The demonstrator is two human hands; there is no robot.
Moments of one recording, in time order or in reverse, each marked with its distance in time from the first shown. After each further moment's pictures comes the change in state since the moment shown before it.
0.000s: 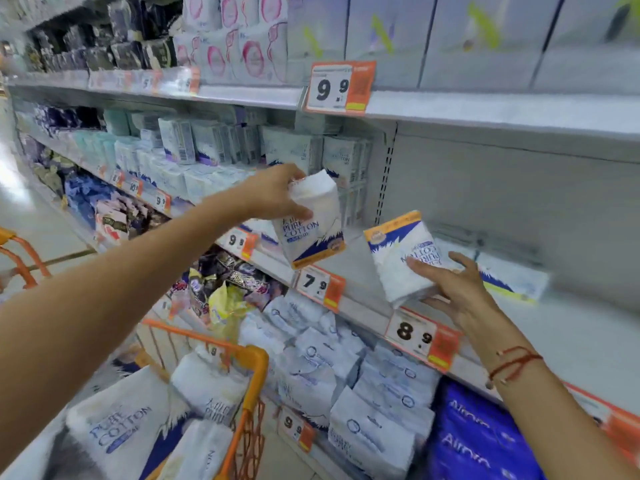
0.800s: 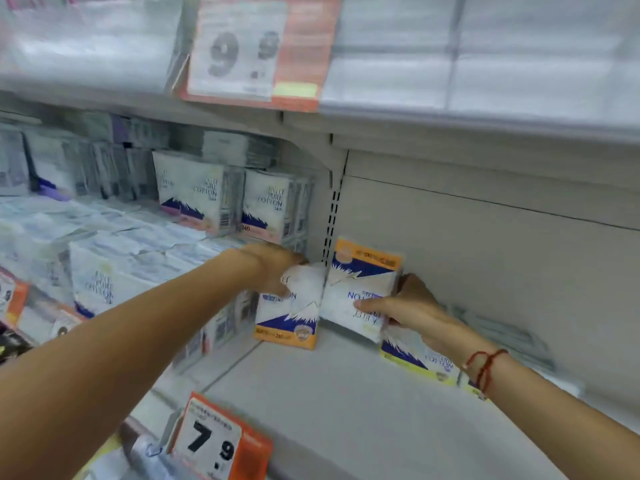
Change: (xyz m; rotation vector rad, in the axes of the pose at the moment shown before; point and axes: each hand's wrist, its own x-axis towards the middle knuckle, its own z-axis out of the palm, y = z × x) left_hand 0.229 -0.021 0.134 0.523 -0.281 0.302; right_hand 0.215 -0.020 0.029 -0.680 0.011 -0.209
